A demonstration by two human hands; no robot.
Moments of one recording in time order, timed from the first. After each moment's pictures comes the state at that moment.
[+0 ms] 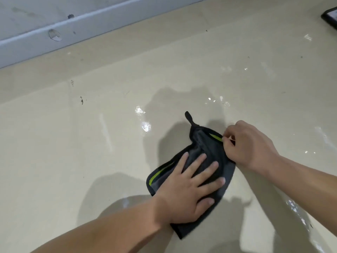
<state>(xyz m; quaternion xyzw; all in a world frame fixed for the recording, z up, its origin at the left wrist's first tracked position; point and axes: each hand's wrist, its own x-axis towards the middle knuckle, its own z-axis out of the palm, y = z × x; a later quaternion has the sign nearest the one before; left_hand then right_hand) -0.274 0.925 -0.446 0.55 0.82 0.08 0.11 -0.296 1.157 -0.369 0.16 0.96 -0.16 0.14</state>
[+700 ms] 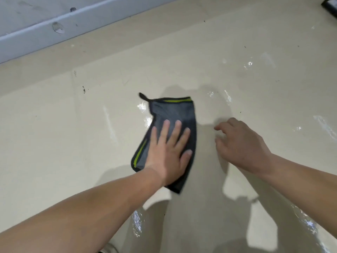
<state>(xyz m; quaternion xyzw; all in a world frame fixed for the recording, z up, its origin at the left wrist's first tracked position) -0.301 0.927 -0.437 0.31 0.94 -0.01 0.14 -0.257 1.150 -0.373 0.11 0.98 -0.16 0.10</state>
